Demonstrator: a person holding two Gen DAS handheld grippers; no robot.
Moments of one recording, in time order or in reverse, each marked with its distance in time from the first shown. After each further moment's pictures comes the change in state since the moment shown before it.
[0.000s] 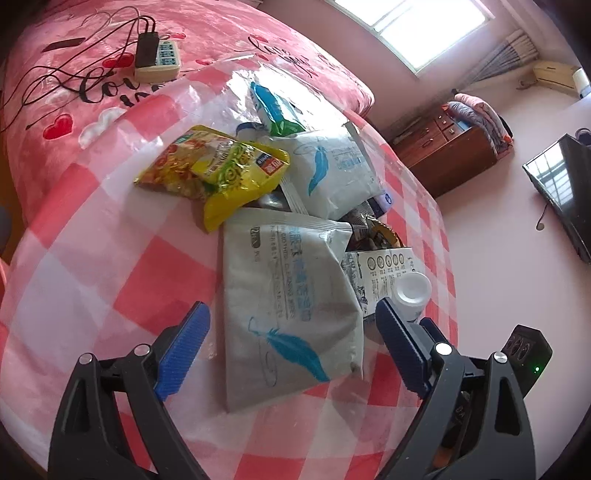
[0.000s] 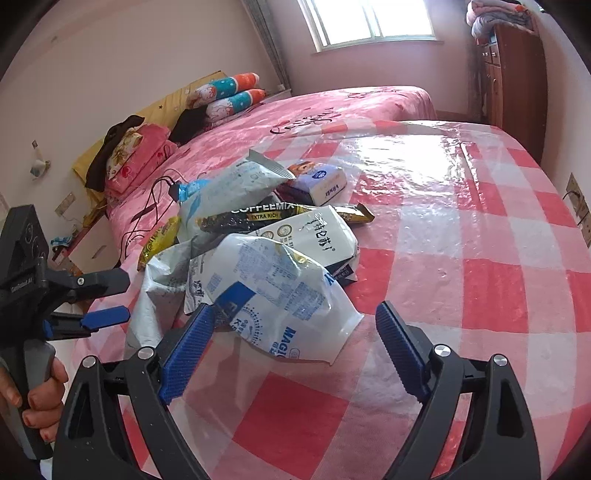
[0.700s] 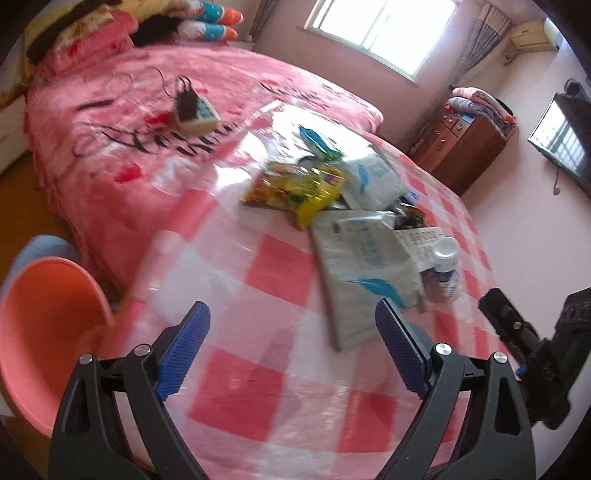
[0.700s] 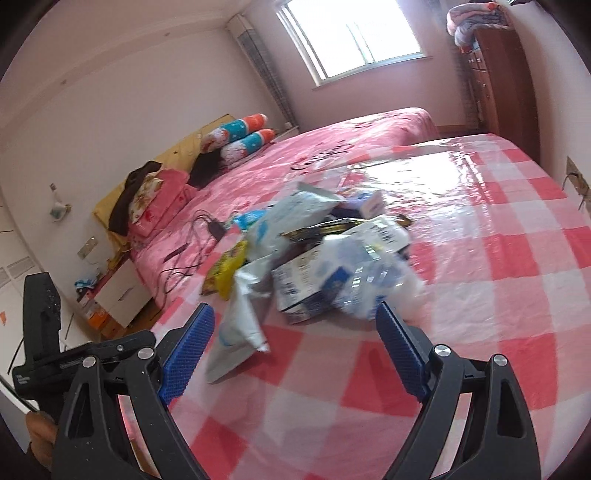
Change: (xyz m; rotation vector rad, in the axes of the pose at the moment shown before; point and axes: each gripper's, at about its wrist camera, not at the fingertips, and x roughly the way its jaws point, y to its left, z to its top) left arm -0.070 0.036 -0.042 0.154 -0.144 0.142; right arm -0.048 0.048 -0.026 0.100 -0.162 0.071
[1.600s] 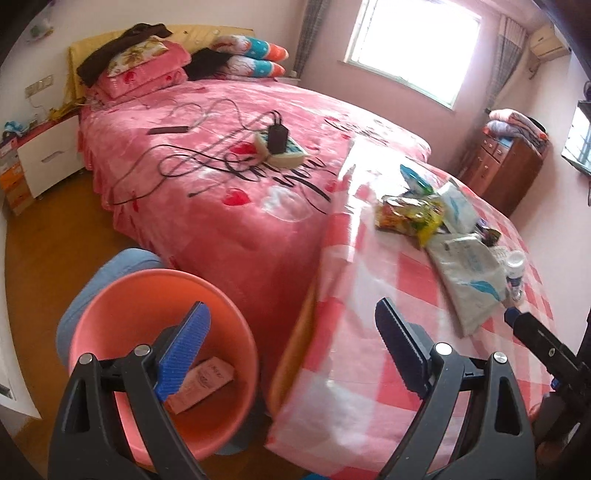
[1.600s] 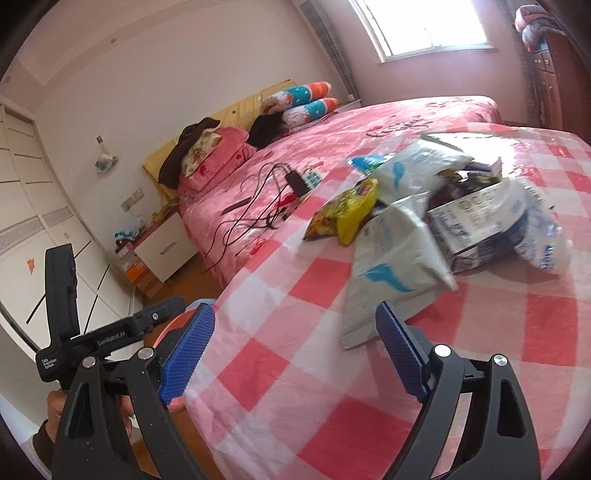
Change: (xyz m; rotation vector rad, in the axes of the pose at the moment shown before) left arm -0.053 0.097 -0.018 0.007 -0.162 0.211; right arm 0.034 0.107 -0.045 -0.122 0.105 0.188
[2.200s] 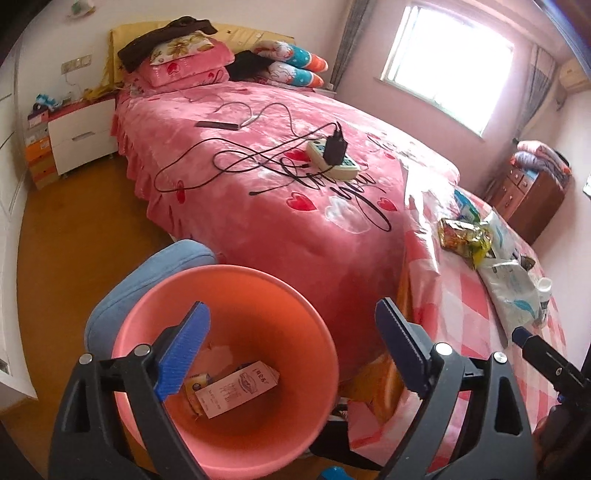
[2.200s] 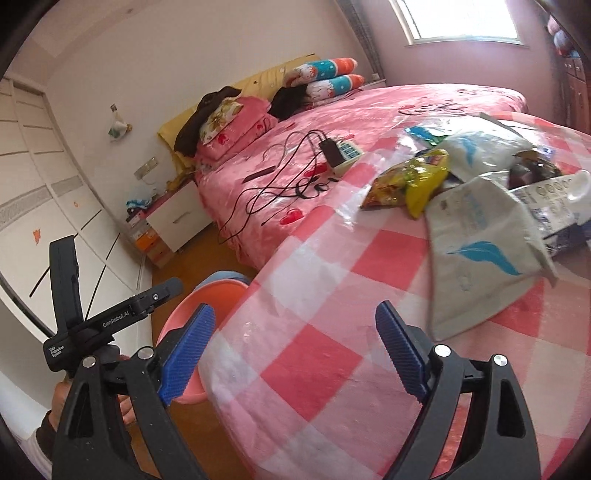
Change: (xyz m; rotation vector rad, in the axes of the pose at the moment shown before) left arm -0.006 0.079 -0.009 -0.108 -0.050 0.076; right arm 0.047 0.049 -0.010 -0.062 0.111 0.052
